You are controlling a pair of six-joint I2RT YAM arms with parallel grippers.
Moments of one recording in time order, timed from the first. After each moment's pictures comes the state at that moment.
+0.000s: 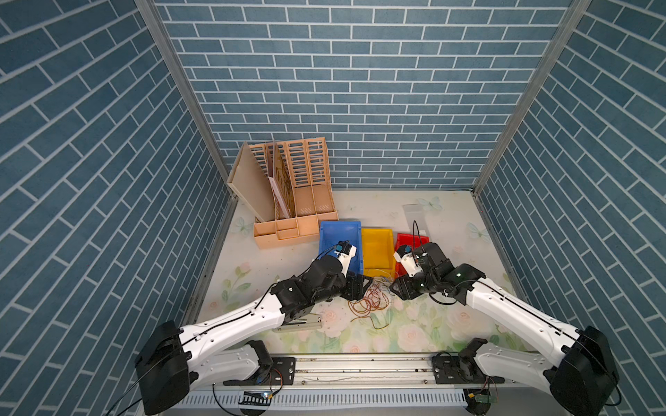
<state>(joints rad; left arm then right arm) -0.95 1.12 0.73 -0.15 0.04 -0.60 0.68 1.14 0.78 -0.65 -0.25 0.21</state>
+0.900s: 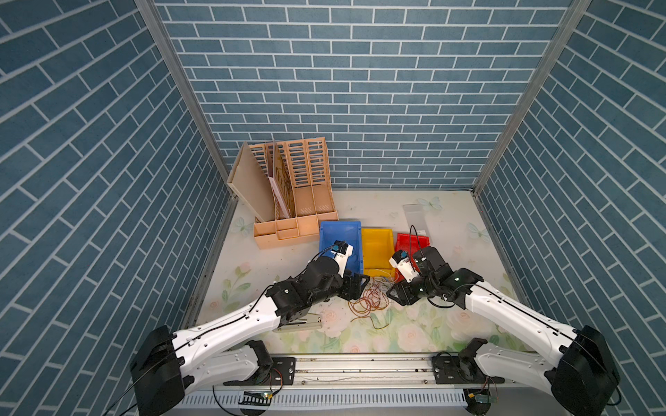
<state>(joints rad) -0.95 1.08 0.72 -0.16 0.00 -0.58 0.69 1.12 0.72 -0.58 -0.34 0.18</state>
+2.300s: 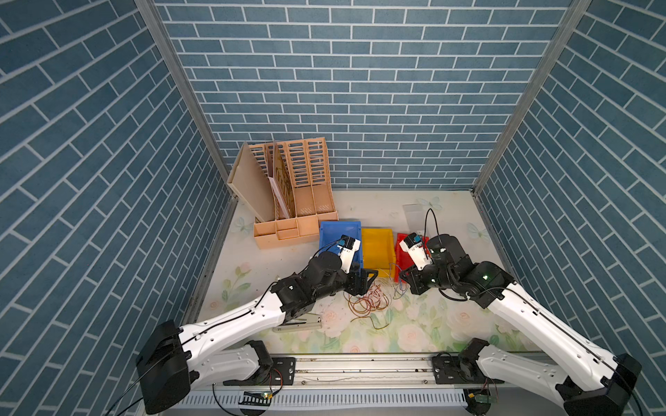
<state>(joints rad) -0.95 1.13 0.76 -0.03 0.06 -0.52 0.73 1.00 1.00 -0.84 -0.19 0.23</state>
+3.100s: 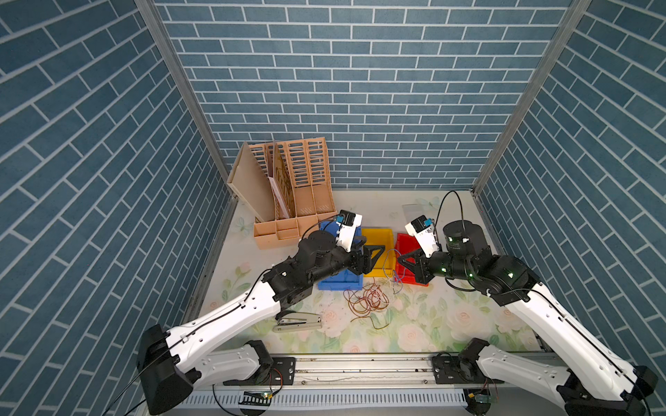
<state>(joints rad) -0.89 1.16 1.02 -0.07 0.10 -0.44 0.73 0.99 1.20 -0.85 -0.29 0.22</state>
